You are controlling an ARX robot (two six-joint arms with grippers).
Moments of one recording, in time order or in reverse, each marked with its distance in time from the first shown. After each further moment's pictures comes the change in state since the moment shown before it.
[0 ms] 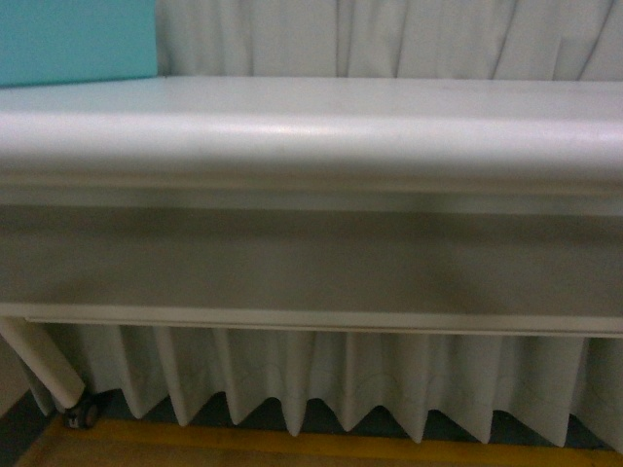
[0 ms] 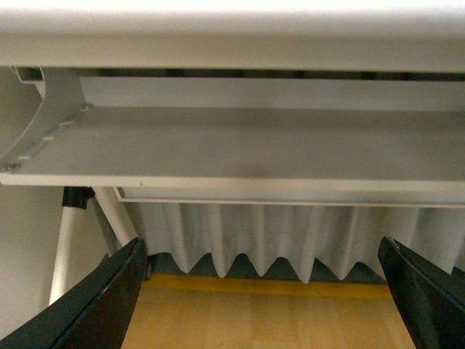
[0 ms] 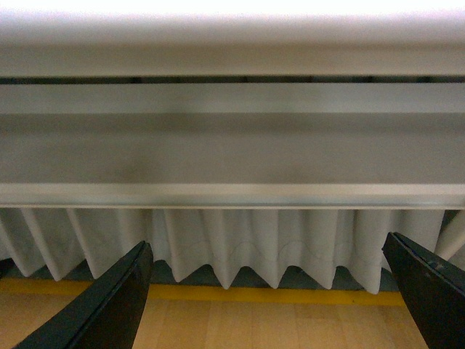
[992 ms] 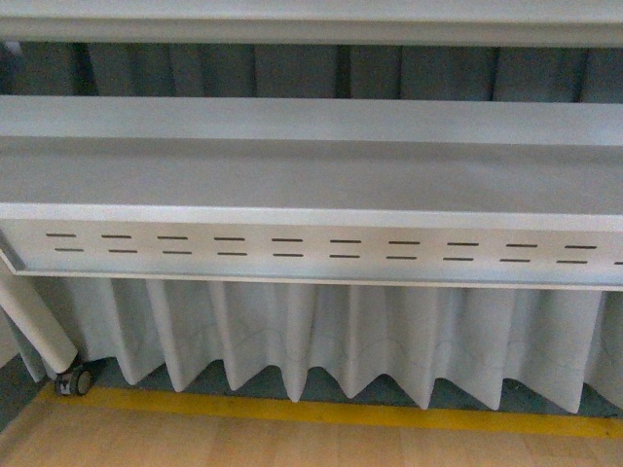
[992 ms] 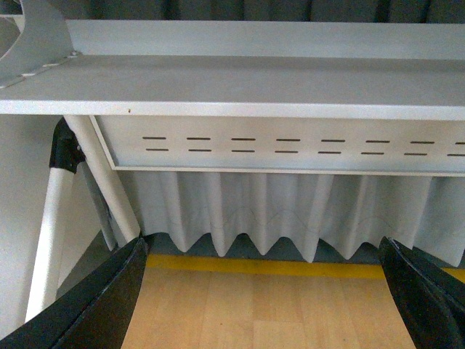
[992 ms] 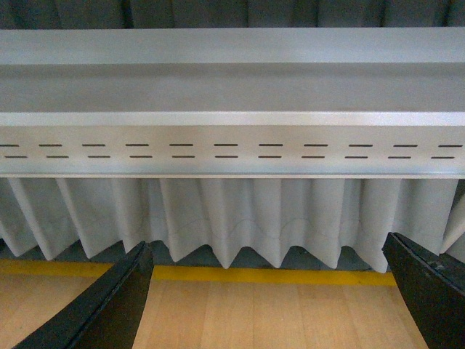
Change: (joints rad) left arm 0.000 0.000 0.000 -0.001 0.000 0.000; right arm 0.000 0.000 0.000 0.000 0.000 0.001
